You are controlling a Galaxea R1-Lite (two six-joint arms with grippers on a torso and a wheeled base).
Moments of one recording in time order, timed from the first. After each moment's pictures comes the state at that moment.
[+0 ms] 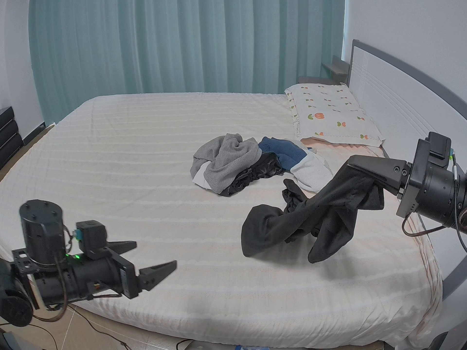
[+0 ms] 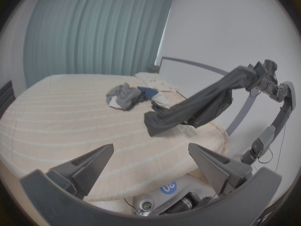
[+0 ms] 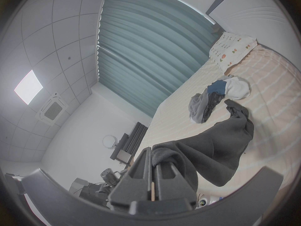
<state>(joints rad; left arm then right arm) -0.54 1.44 -0.35 -0.61 -0.09 -0.19 0.63 1.29 -0.69 -0.56 0.16 0.89</state>
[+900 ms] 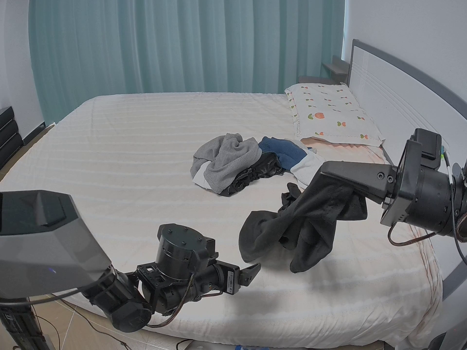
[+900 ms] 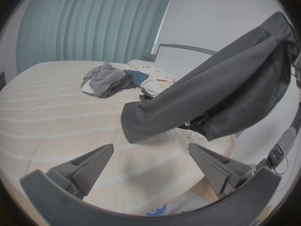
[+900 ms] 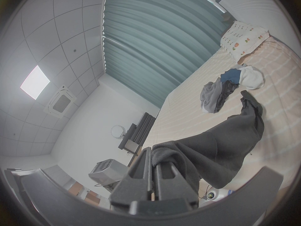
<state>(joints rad) -0.75 2.08 -0.61 -0.99 0.08 -0.33 0.78 1.32 -0.74 -0.55 0.15 0.89</state>
